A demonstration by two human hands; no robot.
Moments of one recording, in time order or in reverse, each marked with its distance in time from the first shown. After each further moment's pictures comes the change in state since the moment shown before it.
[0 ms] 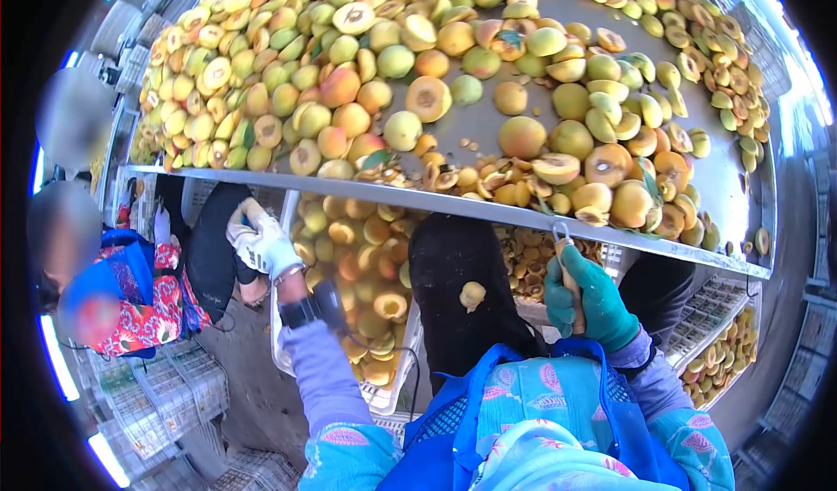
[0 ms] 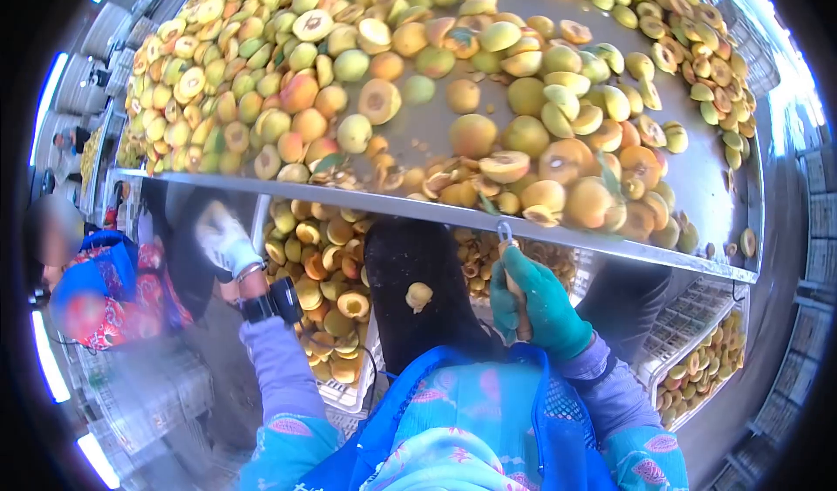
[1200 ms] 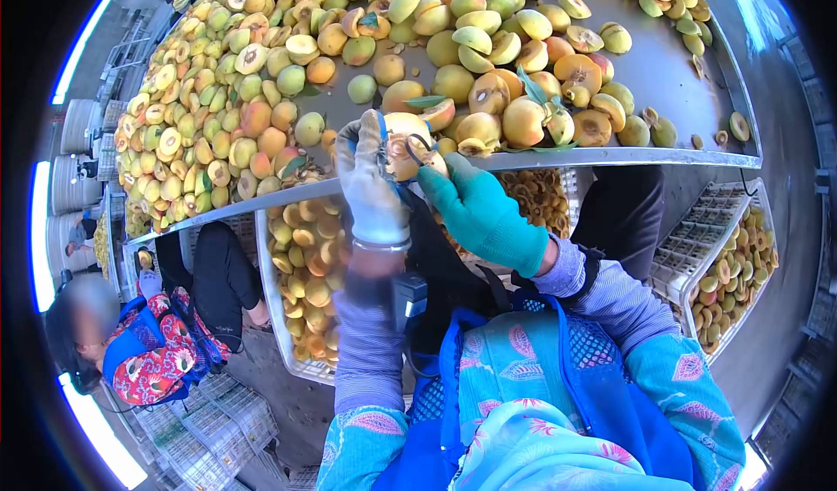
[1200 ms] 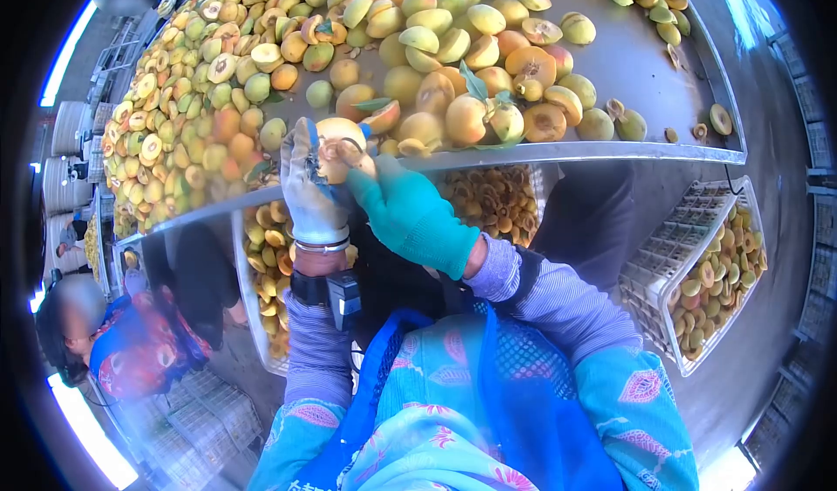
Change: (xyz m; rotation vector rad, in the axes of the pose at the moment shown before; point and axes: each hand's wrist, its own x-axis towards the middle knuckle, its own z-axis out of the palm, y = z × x) left_hand -0.212 0.268 -0.029 -0.739 -0.753 0.562; right_hand 0.017 -0.007 0.005 -0.659 0.115 -0.830
